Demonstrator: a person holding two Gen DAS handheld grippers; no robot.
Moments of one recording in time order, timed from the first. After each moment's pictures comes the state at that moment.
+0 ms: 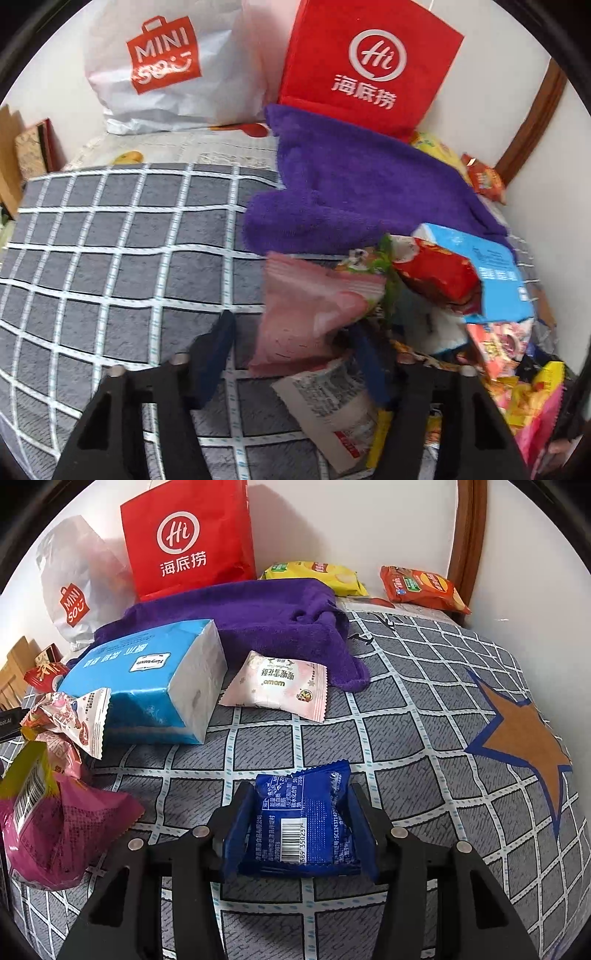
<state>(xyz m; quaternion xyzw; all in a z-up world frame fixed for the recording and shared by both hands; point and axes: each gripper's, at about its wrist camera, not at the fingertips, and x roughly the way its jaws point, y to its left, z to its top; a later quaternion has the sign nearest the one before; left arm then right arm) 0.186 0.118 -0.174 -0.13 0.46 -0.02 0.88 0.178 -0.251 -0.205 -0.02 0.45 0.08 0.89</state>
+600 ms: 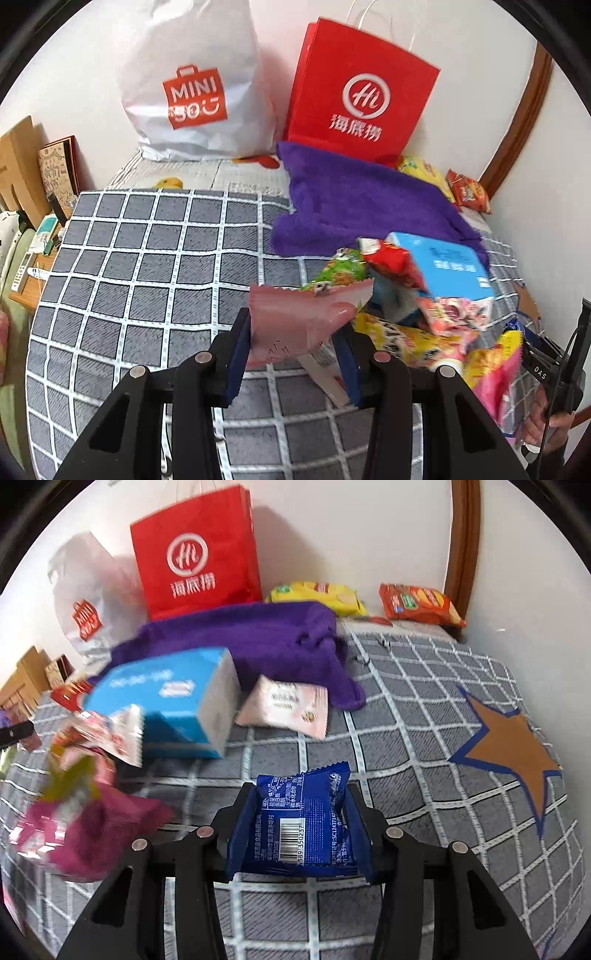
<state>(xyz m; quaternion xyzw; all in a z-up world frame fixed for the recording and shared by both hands) 0.123 0.132 -0.116 -0.11 0.43 0.00 0.90 0.157 -0.254 -0.170 -0.01 0.42 0.09 0.90</state>
